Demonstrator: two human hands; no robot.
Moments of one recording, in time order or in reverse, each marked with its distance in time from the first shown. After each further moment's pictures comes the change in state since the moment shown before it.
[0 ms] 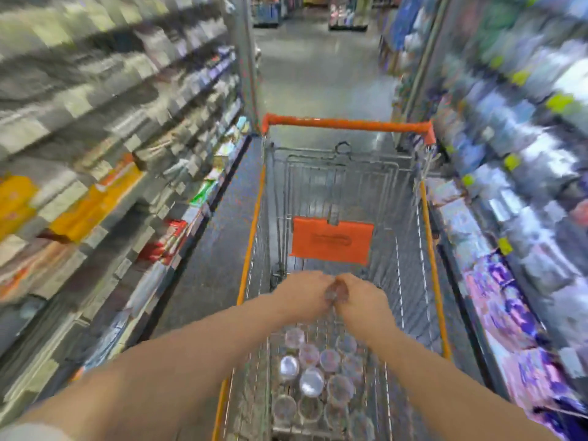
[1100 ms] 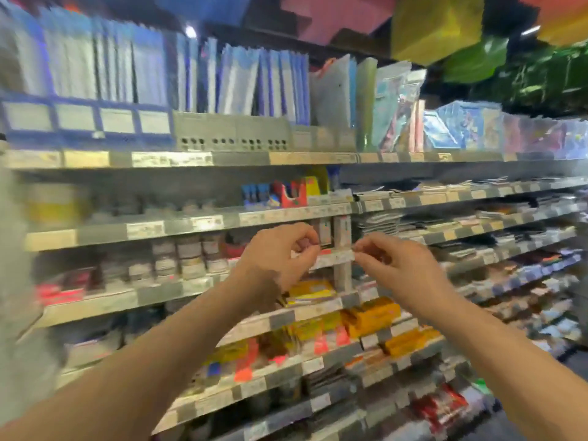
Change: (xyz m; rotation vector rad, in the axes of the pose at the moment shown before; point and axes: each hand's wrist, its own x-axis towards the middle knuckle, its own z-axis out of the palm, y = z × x) left_hand -0.596 0.008 -0.247 0.266 1.195 -0.742; right_hand -0.255 -0.458 -0.174 0.547 0.138 -1.366
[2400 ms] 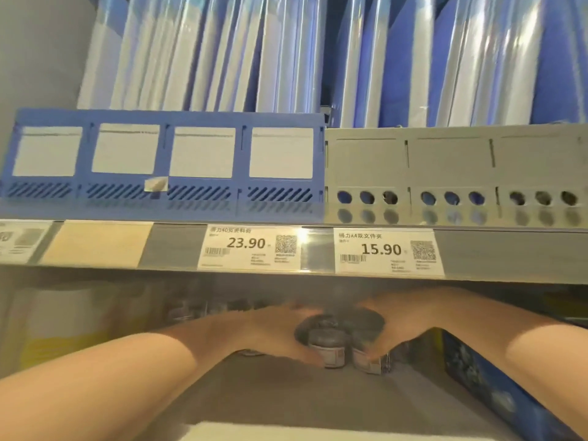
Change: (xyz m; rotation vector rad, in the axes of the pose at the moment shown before) left_hand 0.247 -0.547 -0.085 0.369 -0.454 -0.377; right_hand 0.541 -0.036 0.393 -0.387 -0.823 -0.400
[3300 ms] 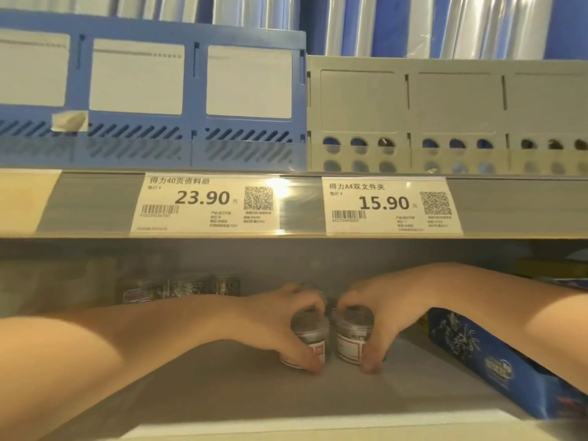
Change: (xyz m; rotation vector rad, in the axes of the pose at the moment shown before) left_hand 0.002 0.018 0.006 -0.134 -0.088 0.131; right_hand 0.008 -0.004 0.009 -0.034 -0.137 -0.094
